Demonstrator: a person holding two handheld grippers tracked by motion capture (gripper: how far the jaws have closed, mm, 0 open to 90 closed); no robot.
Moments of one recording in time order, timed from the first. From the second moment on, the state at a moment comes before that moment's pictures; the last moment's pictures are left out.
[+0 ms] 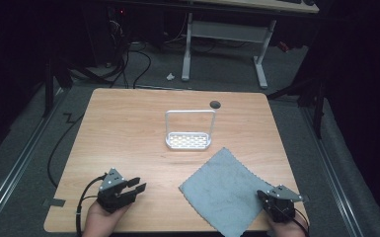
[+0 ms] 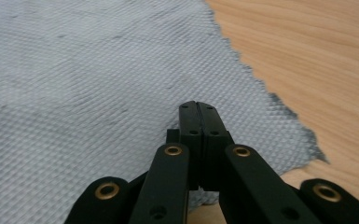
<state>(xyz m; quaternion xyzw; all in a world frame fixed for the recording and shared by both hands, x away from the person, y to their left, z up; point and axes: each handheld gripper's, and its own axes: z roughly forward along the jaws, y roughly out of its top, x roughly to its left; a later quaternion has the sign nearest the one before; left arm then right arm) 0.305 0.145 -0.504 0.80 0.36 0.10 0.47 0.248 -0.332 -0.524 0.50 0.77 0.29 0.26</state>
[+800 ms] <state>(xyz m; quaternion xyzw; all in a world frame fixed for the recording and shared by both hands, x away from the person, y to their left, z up) 0.292 0.060 -0.527 0.87 0.27 0.05 0.40 0.238 -0.258 -0.518 0.40 0.82 0.35 0.21</state>
